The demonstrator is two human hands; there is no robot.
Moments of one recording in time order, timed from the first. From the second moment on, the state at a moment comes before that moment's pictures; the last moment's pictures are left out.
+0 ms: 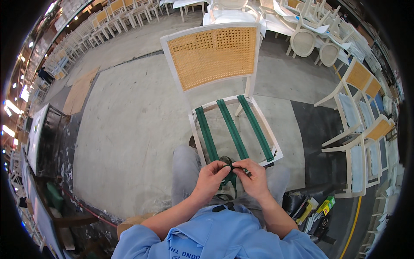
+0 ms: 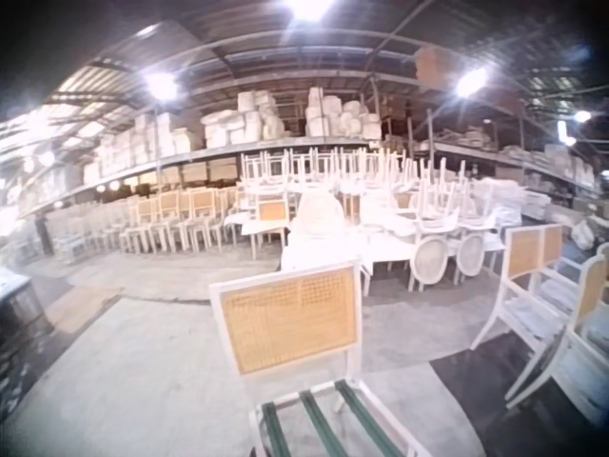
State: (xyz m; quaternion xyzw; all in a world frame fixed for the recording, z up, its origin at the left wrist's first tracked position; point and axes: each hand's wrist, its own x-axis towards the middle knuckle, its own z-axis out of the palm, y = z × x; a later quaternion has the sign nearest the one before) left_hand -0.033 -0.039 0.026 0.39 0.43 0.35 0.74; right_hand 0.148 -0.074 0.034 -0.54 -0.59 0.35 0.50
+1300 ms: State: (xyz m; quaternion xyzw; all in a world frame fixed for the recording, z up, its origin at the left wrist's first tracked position) left_hand -0.016 0.265 -0.178 0.70 0.56 0.37 0.24; right_hand 0.155 0.372 -0.170 -0.60 -0.72 0.32 0.14
